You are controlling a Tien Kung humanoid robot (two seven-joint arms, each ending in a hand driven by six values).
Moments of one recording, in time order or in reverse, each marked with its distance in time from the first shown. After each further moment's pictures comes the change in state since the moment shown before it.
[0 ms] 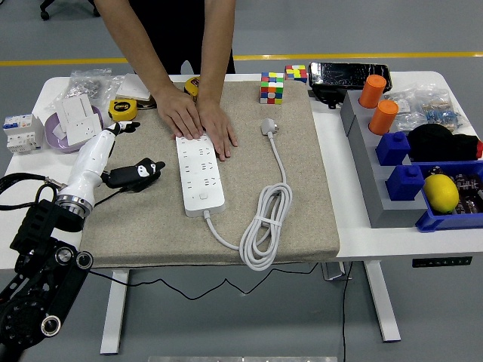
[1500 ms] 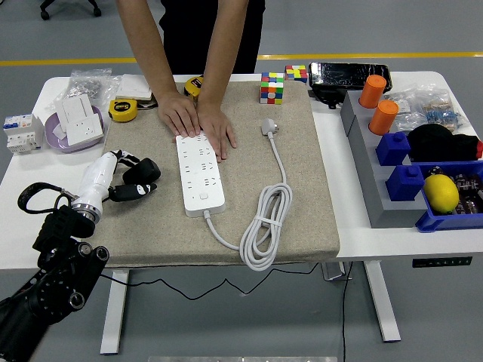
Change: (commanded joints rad) left arm -0.151 -0.065 -0.052 0.440 0.070 0.102 -0.050; right arm 0.003 0.004 0.016 0.000 -0.004 -0.001 0.001
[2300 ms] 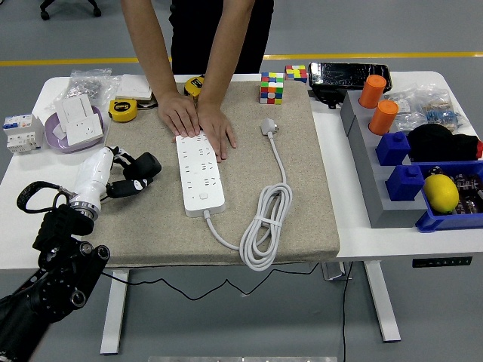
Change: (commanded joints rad) left arm -0.003 0.000 0.030 -0.019 -0.004 0.056 -0.004; right arm 0.003 -0.001 0.005 0.000 -0.002 0.000 0.000
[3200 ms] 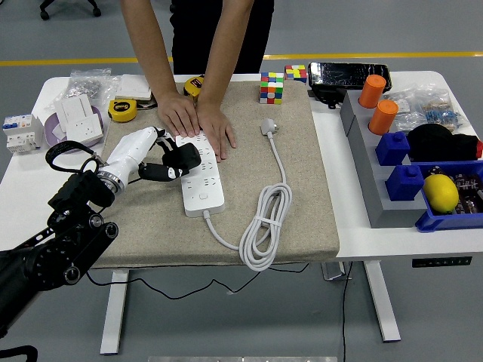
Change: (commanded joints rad) left arm -0.199 0.174 0.409 -0.012 -0.222 -0.107 0.008; right arm 0.011 -0.009 0.000 0.000 -0.002 0.001 -0.002
